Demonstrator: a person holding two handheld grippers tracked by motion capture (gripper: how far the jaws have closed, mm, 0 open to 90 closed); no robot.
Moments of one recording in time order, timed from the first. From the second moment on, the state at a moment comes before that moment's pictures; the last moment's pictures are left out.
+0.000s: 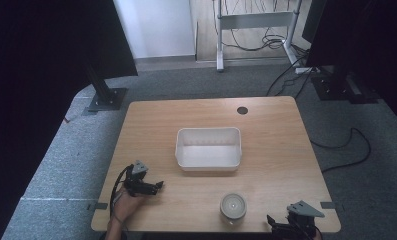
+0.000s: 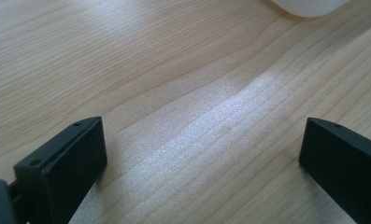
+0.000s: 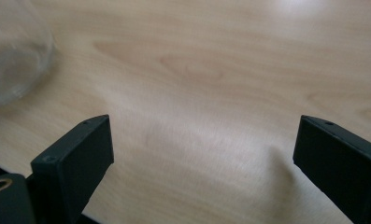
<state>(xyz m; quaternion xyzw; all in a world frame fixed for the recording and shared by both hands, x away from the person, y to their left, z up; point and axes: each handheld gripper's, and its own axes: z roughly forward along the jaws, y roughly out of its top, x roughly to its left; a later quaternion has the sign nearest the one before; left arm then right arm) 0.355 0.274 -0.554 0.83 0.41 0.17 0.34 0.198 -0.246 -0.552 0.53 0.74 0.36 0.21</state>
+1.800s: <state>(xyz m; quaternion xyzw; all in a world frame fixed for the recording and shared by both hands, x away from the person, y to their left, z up) 0.355 0.274 -0.554 0.83 0.41 0.17 0.34 0.191 -0.227 -0.542 0.48 0.77 0.36 0.21</state>
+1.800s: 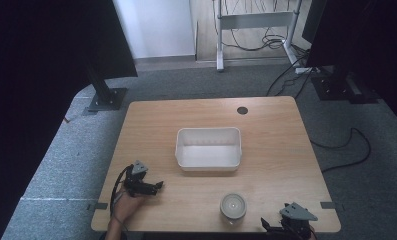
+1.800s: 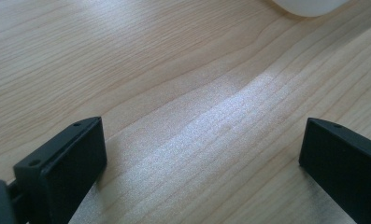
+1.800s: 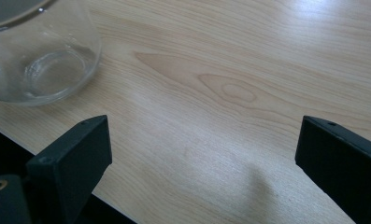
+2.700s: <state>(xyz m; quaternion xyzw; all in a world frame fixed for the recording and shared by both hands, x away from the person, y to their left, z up) 0.355 0.274 -0.554 0.83 0.41 0.17 0.34 0.193 -0.194 -0.535 0.42 0.79 0.39 0.21</state>
